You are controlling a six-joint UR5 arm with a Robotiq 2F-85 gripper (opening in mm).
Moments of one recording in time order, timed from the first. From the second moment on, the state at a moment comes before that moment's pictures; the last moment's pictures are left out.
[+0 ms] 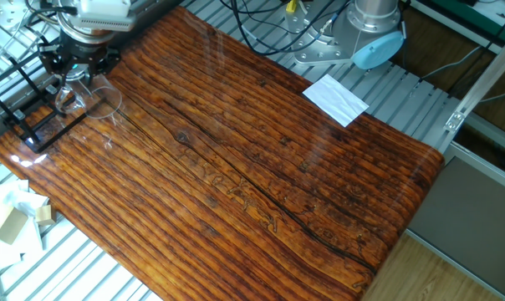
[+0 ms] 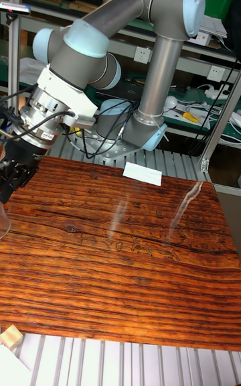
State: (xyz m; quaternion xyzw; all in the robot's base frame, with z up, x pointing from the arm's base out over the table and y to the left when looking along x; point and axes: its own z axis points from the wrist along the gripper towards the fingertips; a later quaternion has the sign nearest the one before) arm 0.589 -0.246 0.138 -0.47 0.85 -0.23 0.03
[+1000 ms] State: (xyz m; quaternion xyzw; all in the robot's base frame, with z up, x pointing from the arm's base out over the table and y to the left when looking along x) arm 0.606 -0.231 0.138 -0.51 0.83 -0.22 0.06
